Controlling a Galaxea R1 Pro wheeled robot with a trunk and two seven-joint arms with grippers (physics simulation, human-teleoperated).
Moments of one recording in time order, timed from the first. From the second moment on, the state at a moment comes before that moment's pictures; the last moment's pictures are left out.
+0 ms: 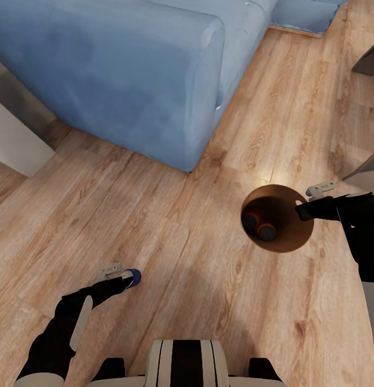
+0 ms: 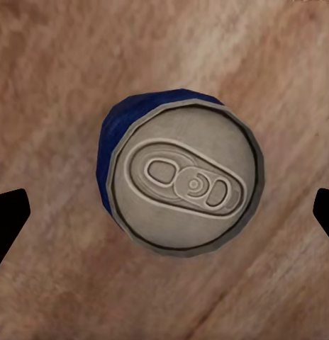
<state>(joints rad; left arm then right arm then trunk) -0.44 0.01 0.20 -1.18 0.12 0.65 -0.21 -0.91 -0.40 -0.03 -1.42 0.46 1.04 0.72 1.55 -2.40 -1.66</state>
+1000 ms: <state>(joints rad) -0.44 0.02 0.20 -1.18 0.12 0.65 -0.21 -0.90 -0.40 -0.03 -1.42 0.45 1.04 0.72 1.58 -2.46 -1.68</state>
